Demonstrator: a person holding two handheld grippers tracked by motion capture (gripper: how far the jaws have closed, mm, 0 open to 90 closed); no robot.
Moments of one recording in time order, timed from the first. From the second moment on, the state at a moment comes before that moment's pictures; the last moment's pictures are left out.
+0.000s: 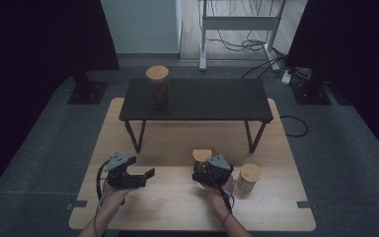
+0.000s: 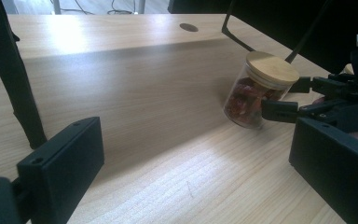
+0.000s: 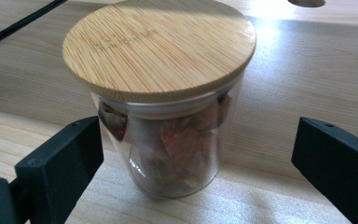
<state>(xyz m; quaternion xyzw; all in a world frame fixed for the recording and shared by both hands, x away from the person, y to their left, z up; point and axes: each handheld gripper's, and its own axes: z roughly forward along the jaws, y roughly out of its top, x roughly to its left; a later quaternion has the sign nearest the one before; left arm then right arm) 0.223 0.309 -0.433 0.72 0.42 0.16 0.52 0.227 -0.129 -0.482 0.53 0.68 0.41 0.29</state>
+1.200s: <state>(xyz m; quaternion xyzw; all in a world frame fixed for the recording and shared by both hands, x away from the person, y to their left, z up) 0.222 0.307 -0.436 0.72 0.43 0.17 0.52 0.238 -0.126 -0.479 0.51 0.69 0.43 0.29</state>
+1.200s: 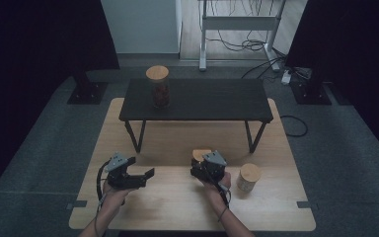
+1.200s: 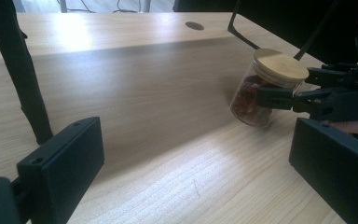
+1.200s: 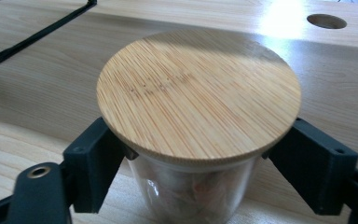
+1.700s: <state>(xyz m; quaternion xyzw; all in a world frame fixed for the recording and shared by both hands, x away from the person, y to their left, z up) 0.224 0.307 -0.438 0.72 0.43 0.17 0.51 0.237 -0.124 -0.482 0.49 0.69 0.43 0.30</state>
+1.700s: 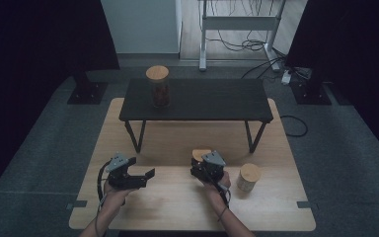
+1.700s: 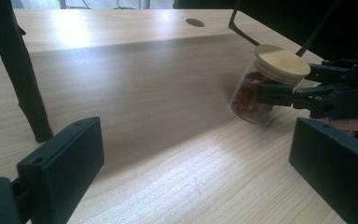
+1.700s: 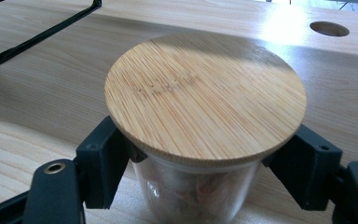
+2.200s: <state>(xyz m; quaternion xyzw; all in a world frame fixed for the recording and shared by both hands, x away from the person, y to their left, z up) 0.224 0.306 -0.439 0.72 0.43 0.17 0.51 0.236 -0.128 -0.486 0.49 0.69 0.44 0.30</state>
